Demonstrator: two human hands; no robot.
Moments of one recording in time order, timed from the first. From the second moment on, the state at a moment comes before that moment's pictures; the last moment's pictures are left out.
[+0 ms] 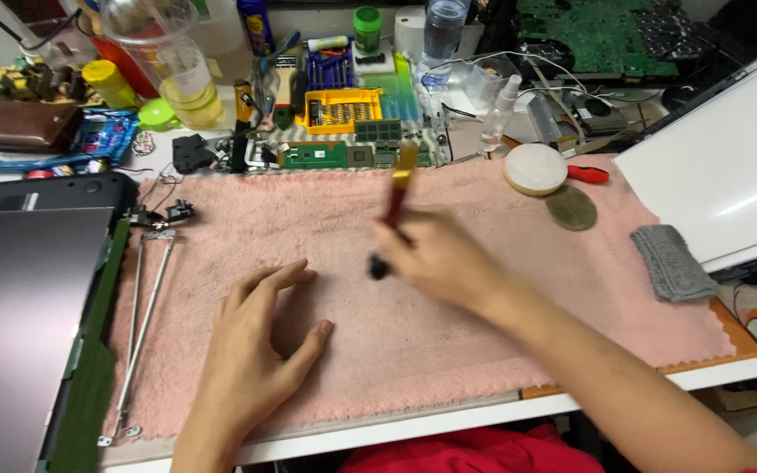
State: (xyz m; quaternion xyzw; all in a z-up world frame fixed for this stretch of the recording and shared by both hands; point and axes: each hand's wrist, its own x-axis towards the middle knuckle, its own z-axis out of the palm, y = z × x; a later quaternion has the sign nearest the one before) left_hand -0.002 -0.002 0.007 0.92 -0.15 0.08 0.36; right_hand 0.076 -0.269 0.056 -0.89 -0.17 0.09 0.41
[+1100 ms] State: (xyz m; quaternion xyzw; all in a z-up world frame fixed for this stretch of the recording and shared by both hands) left_hand -0.001 -0.001 0.002 0.91 -0.18 0.12 0.36; right_hand 0.100 -0.284 0.062 -0.92 -0.12 0.06 0.37
